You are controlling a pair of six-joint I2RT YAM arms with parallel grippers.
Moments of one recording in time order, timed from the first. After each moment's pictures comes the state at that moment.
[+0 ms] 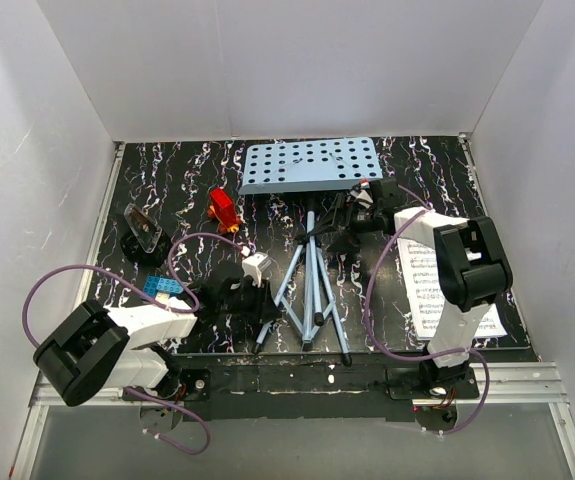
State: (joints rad) left arm -0.75 1.26 0.34 0.27 0.34 -0.48; right arm 0.32 1.85 1.07 -0.08 -0.80 0.82
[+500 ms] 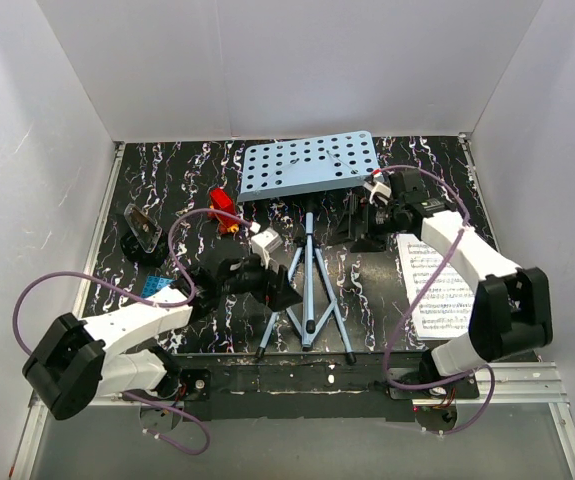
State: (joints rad) left arm -0.75 1.18 0.51 0.18 0.42 -0.36; right arm 0.30 1.51 1.09 -0.54 -0.69 0.48
